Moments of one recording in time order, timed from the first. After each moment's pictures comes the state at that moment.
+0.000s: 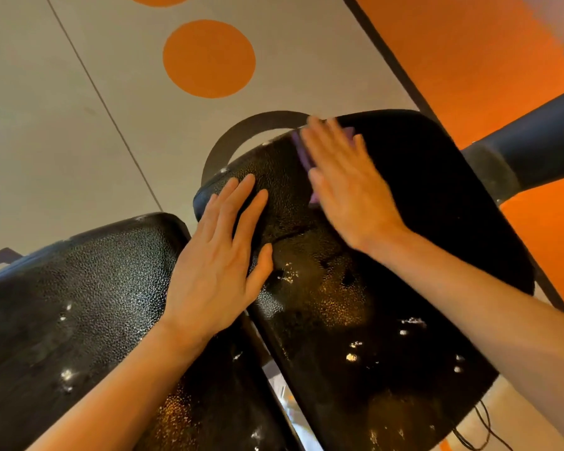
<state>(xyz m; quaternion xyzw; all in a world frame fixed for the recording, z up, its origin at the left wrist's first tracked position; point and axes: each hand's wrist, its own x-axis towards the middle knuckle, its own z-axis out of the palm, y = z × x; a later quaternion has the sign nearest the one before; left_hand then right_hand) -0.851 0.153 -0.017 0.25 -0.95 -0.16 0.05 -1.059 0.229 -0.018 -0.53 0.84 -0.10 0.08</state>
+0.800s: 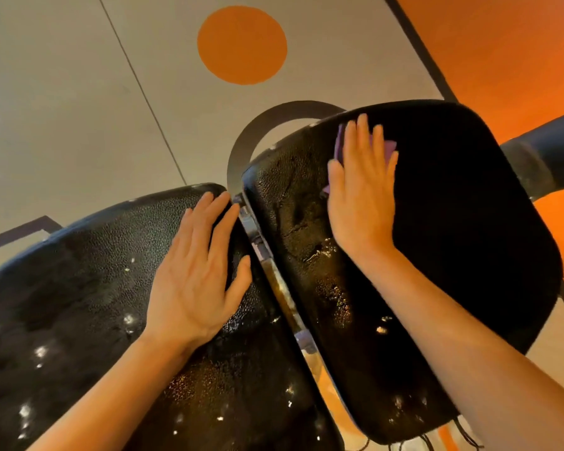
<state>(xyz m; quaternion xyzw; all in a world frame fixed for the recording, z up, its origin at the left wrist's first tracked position) -0.770 0.149 -0.006 0.31 -0.94 -0.16 0.02 -0.989 0.216 -0.009 -0.39 0.91 -0.13 0.08</state>
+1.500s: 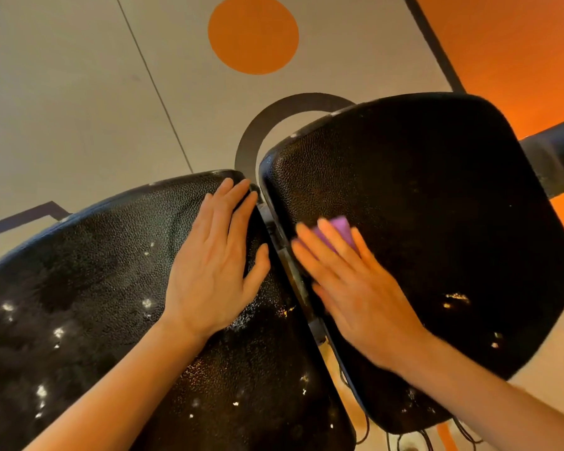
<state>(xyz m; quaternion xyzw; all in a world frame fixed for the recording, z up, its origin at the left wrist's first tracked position) -0.771 0.147 -0.004 0.30 -0.94 -0.16 0.03 -0.923 0.300 0.002 -0.68 0.73 -0.02 0.13</state>
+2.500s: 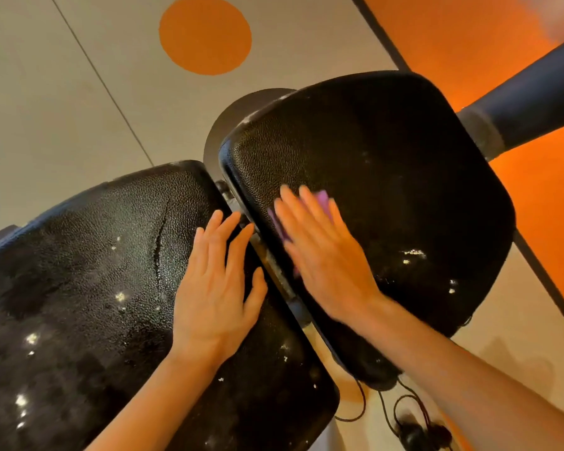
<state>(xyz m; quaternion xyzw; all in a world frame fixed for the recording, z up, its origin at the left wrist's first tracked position) -0.760 0.204 -0.008 0.30 -0.92 -0.23 0.02 -0.909 0.298 -0.005 -0.56 0.82 -0.04 0.10</state>
